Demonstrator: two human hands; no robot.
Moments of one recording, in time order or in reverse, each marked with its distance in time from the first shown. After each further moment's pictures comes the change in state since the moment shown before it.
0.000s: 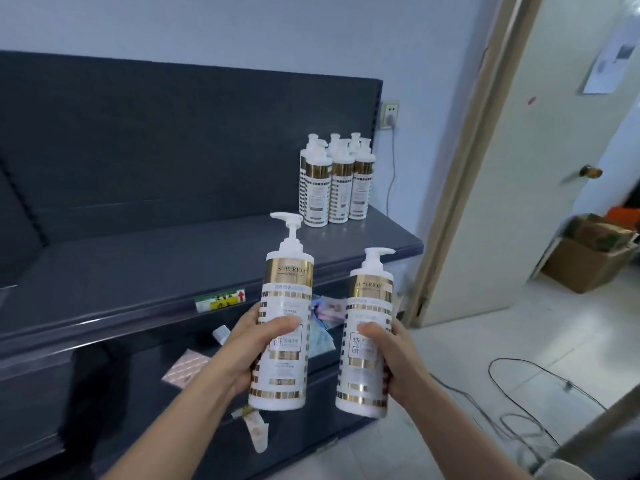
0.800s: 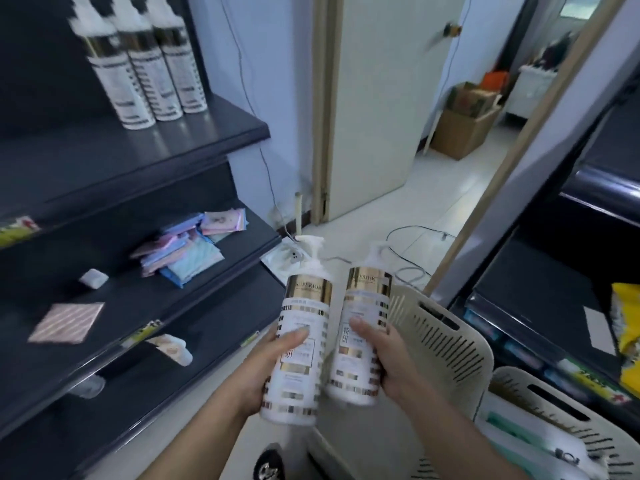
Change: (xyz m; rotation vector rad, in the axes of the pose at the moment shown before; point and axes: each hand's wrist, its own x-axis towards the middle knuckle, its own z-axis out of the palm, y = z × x) left_hand -0.062 -0.208 0.212 0.001 -0.417 -0.494; right_hand -0.158 0.114 -0.244 0.315 0.266 0.195
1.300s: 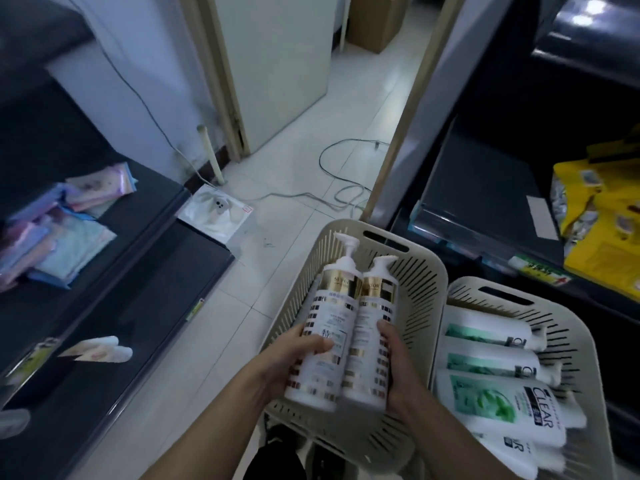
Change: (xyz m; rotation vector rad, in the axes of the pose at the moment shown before) left_hand 0.113 -0.081 0.040 0.170 -0.295 -0.454; right_hand 0.003 0.101 -0.102 0.462 0.453 0.265
